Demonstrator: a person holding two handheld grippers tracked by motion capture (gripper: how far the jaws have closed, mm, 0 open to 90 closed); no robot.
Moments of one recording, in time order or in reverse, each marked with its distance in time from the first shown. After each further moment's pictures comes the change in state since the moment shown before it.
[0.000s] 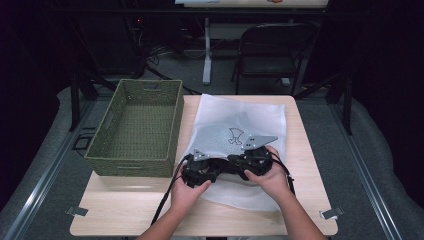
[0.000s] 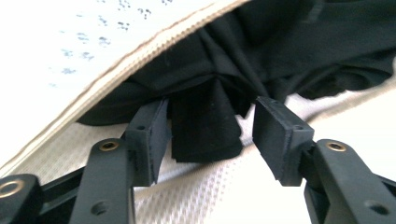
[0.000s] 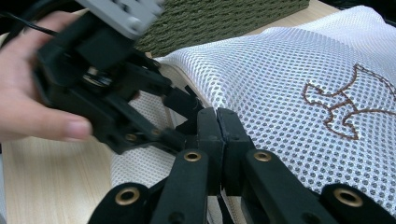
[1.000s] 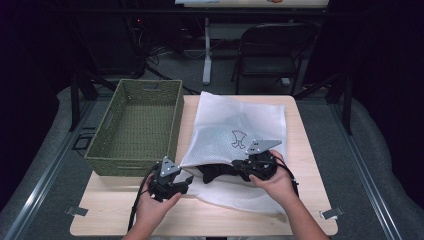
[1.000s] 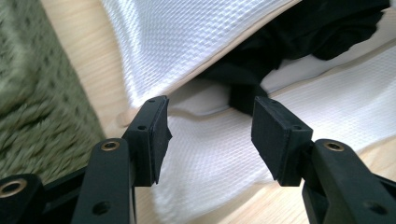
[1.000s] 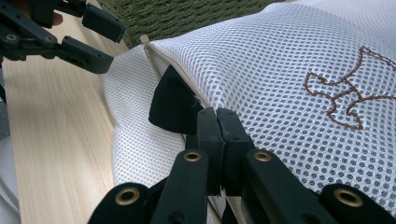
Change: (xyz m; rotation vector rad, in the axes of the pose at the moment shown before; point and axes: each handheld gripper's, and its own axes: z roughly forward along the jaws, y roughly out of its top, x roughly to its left) left arm 0.024 -0.034 -0.086 -0.029 0.097 0.057; right arm 0.001 -0.013 -0.010 0.037 0.011 0.008
